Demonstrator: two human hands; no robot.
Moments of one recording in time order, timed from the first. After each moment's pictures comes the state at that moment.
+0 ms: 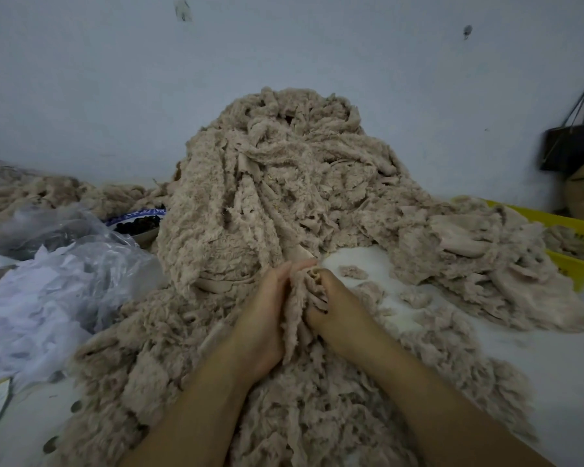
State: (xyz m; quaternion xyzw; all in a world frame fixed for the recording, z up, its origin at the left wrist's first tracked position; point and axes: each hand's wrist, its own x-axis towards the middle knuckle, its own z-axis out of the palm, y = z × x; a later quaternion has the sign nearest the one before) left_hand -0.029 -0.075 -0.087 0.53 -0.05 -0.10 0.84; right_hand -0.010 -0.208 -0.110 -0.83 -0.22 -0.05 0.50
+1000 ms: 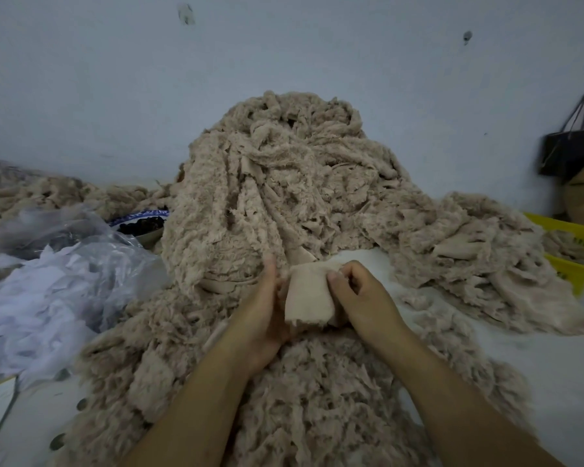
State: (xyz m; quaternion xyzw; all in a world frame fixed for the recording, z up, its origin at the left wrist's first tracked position) left_hand -0.021 -0.061 -0.095 0.54 -0.01 -0.13 0.83; right_hand -0.002 -0.229 -0.104 -0.80 -0.14 -0.10 0.58
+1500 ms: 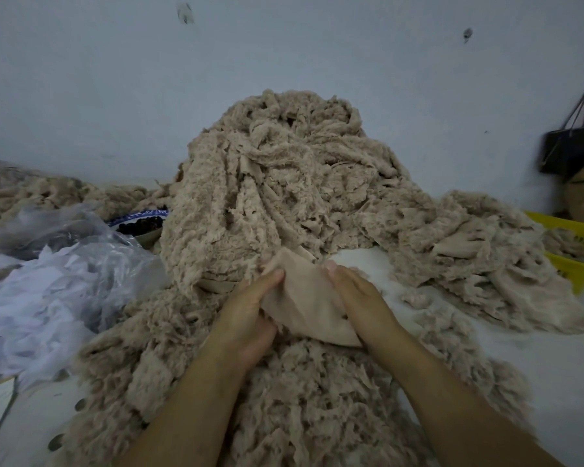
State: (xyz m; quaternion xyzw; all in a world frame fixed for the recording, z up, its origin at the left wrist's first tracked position) left_hand -0.019 -0.053 -0.095 0.45 -0.03 -0.04 0.89; right_hand -0.015 -0.222 -0.096 -0.73 -0.14 -0.02 0.67
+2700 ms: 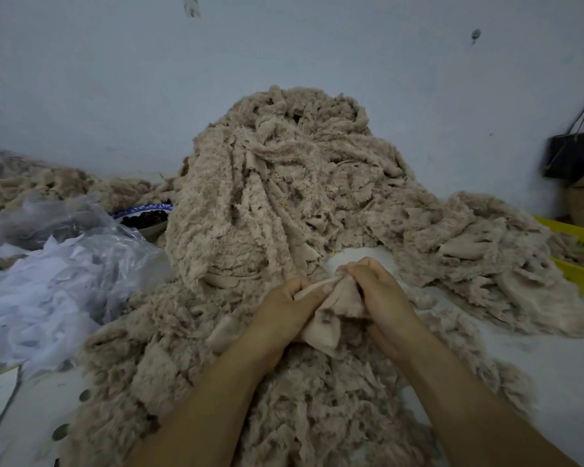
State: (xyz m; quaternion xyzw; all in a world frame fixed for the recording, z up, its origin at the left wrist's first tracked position) left_hand -0.025 -0.077 -0.099 0.74 -0.02 -0.02 0.67; right_hand -0.005 -0.225 -0.092 -0.62 -0.03 -0.01 0.78
